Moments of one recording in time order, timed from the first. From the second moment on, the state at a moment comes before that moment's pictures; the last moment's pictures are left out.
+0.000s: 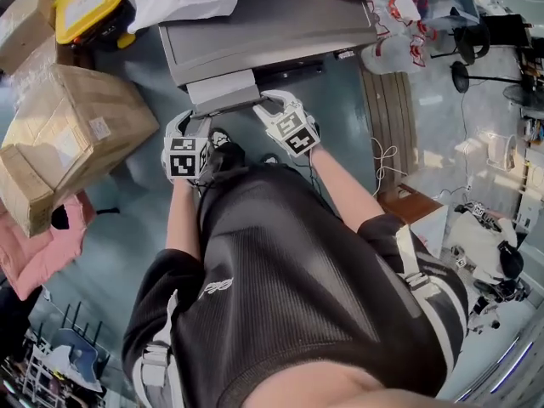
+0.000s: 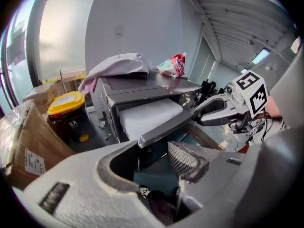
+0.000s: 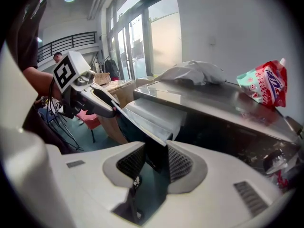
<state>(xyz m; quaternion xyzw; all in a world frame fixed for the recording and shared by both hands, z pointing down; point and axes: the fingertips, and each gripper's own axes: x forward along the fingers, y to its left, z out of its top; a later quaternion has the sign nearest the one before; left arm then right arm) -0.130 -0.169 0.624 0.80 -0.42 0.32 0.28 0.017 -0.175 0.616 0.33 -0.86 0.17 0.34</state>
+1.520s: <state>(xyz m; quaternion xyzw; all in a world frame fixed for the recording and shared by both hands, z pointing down) -0.122 -0.176 0.625 0.76 -0.53 0.23 0.30 0.021 -0.182 0.620 0.47 -0.82 0.22 0.25</state>
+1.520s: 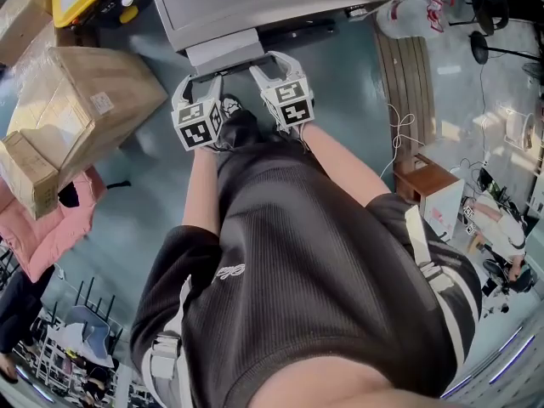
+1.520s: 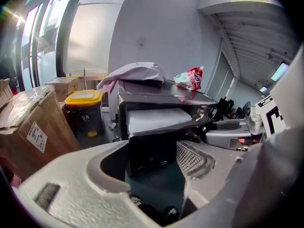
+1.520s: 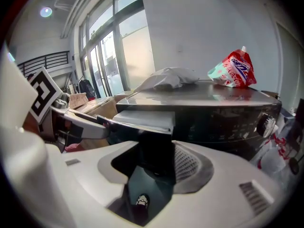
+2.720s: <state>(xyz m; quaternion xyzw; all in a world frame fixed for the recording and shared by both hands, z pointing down) -0.129 -0.214 0.625 0.76 -0.52 0.24 0.31 0.014 -0.220 0.619 0.49 -0.81 0.22 0.25</state>
